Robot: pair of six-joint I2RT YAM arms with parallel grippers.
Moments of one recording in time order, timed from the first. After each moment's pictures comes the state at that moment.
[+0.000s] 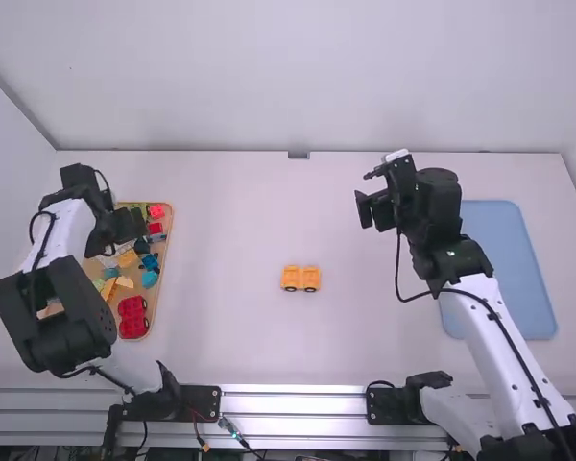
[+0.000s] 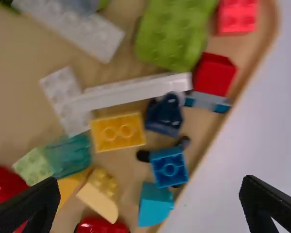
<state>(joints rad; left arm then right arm) 0.47 1.70 1.27 -0.85 0.00 -0.09 0.22 1.16 0.98 -0.30 -0.10 -0.21</state>
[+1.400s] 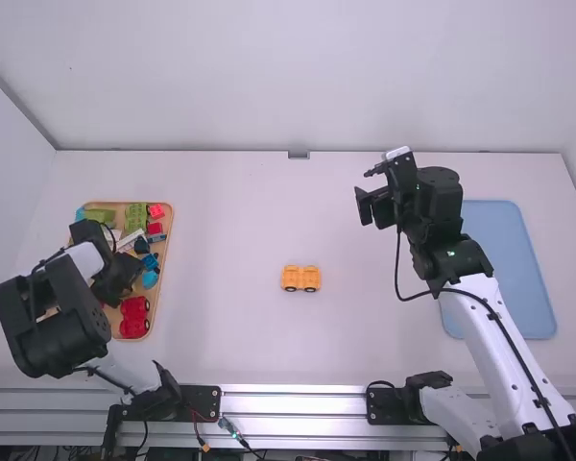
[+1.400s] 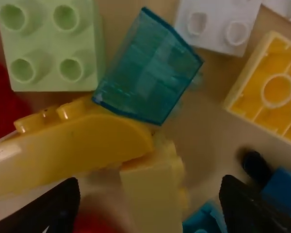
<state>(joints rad) 0.57 1.70 0.86 -0.52 -0.03 -0.58 0.22 1.16 0.98 -0.27 -0.10 -0.21</state>
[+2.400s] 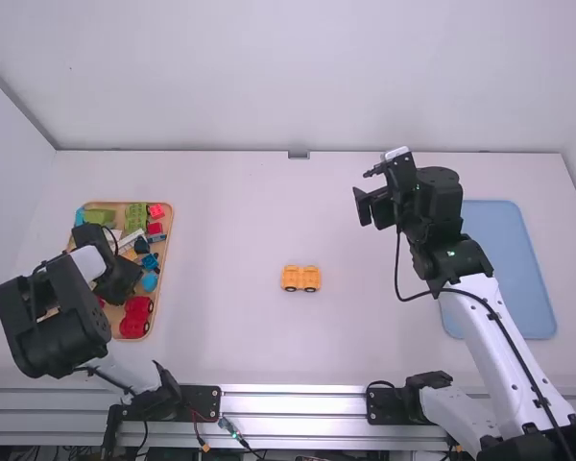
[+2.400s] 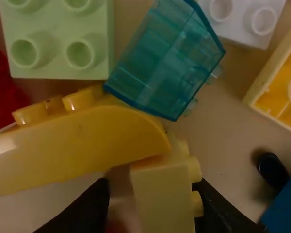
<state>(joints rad) 0.57 1.70 0.82 -0.48 -0.03 -0.61 0.22 1.16 0.98 -0.27 -0.12 -0.21</state>
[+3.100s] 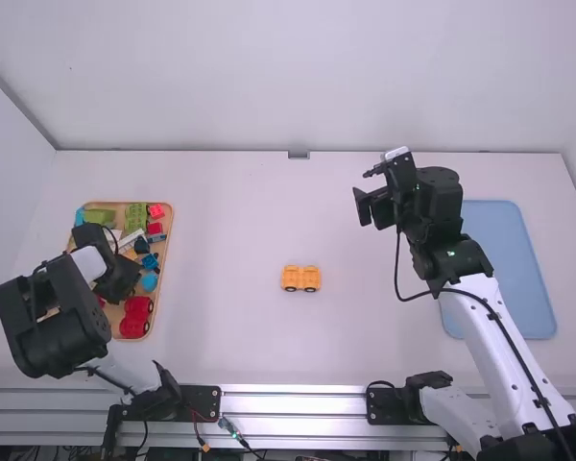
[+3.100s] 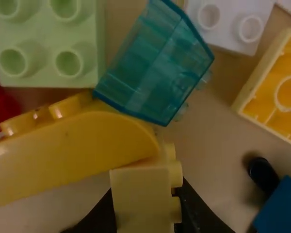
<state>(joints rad) 0.57 1.70 0.82 -0.44 -0.02 -0.61 0.22 1.16 0.98 -0.27 -0.13 -0.21</state>
